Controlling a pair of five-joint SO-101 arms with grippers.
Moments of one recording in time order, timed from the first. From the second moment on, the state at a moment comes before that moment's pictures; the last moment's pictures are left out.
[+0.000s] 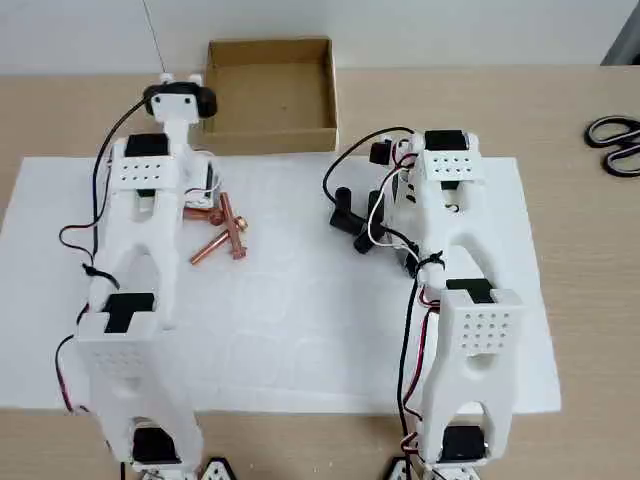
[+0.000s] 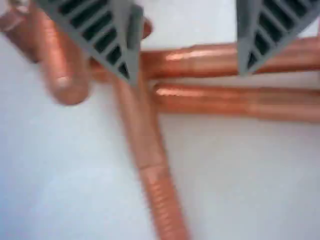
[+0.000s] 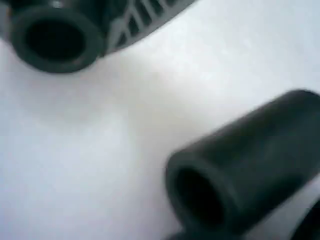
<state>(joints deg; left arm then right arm) -5.8 29.8 -18.6 74.9 -0.2 -5.5 39.8 -29.8 97.8 8.9</state>
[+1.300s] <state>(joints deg) -2.3 42.2 -27.1 70.5 4.1 -5.5 39.8 -29.8 97.8 8.9</state>
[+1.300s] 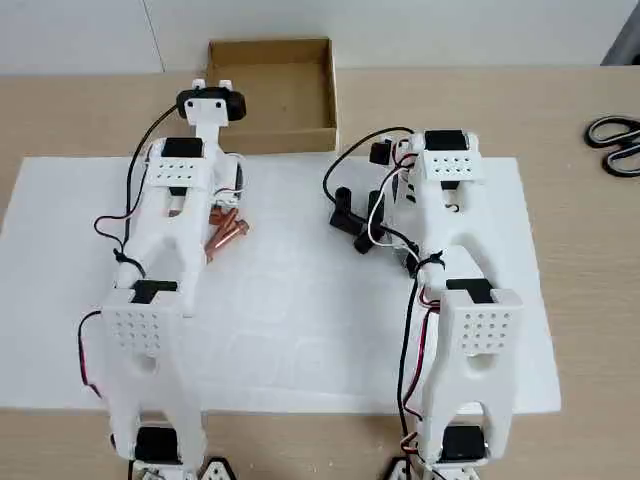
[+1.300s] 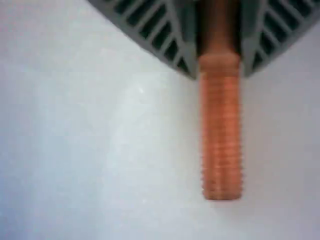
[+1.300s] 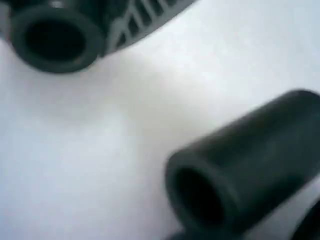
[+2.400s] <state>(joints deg) 0.4 16.1 -33.5 99.4 -16.9 -5.5 39.8 -29.8 97.8 8.9</state>
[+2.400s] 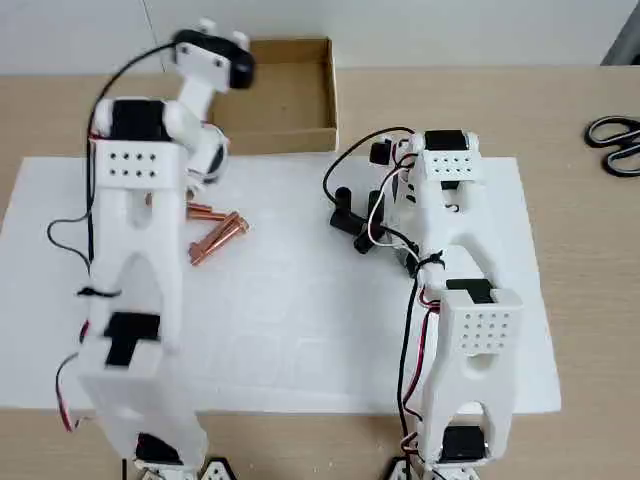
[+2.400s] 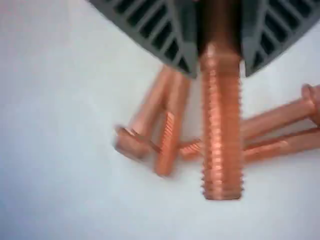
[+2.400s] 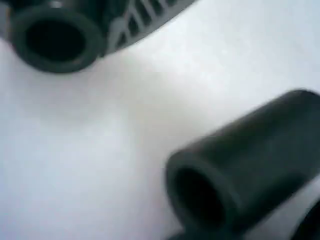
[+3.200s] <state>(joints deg) 6.0 -13.6 32.7 72.5 -52.0 -5.5 39.8 -29.8 98.0 8.9</state>
